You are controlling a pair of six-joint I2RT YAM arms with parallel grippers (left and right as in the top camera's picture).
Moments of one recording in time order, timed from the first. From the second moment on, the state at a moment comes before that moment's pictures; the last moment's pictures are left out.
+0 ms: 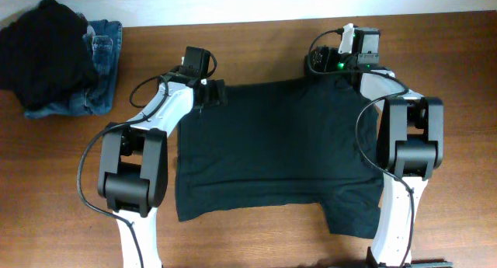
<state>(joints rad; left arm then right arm) -0.26 2.20 1.60 -0.53 -0.04 -0.37 -0.06 2.38 1.66 -0.01 -0.31 0.17</state>
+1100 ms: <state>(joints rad) -0.09 2.20 1.60 -0.44 0.05 -0.22 -0.05 2.39 1.66 0.03 -0.26 0.17</state>
